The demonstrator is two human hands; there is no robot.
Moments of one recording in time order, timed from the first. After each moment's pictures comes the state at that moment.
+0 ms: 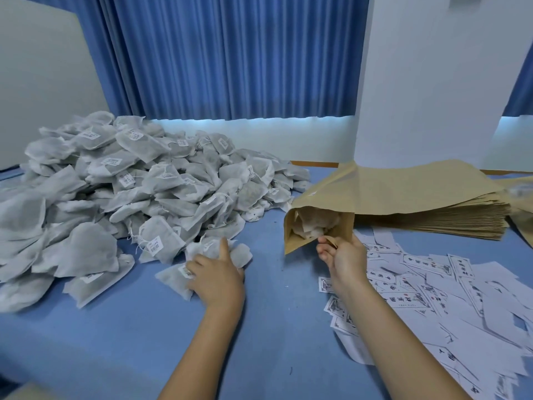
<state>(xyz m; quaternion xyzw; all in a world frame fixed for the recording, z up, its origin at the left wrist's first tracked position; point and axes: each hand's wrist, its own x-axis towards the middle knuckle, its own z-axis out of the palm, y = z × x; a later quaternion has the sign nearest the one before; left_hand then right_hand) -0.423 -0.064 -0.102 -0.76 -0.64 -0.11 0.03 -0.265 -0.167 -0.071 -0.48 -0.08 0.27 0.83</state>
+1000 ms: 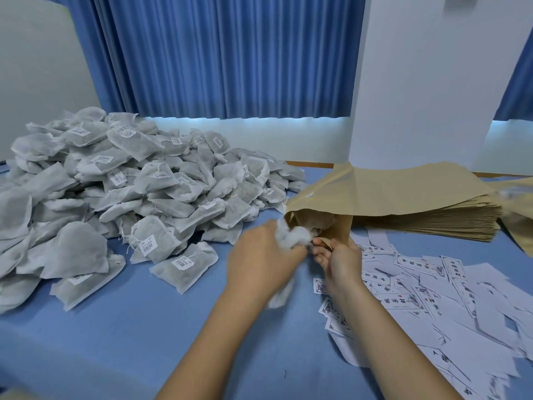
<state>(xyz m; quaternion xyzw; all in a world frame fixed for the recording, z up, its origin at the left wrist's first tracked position) -0.400 -0.125 -0.023 -0.85 -0.38 -0.29 -0.19 -0.268 -0.167 -0.071 -0.50 -0.06 0.26 0.83</state>
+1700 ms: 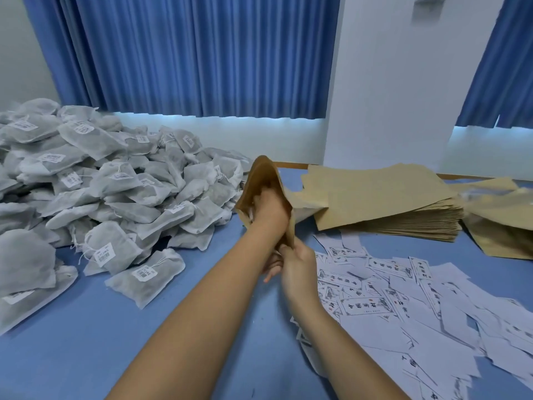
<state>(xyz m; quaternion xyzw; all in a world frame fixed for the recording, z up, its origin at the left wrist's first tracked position) -0.270 -0.072 -0.009 -0.81 -0.40 -0.29 -0.32 -0.290 -0.164 -0.075 -0.55 -0.28 0.22 0.75</state>
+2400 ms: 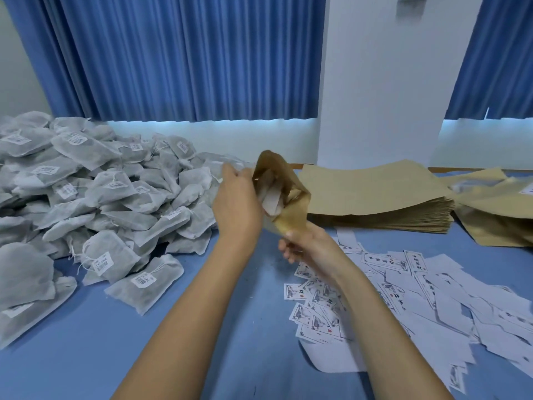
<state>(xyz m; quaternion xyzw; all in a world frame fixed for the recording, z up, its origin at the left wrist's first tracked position) -0.330 -0.091 0.020 -0.82 -0.38 -0.41 -0.06 -0.229 -0.191 -0.052 -0.54 -0.37 0.36 0.66</state>
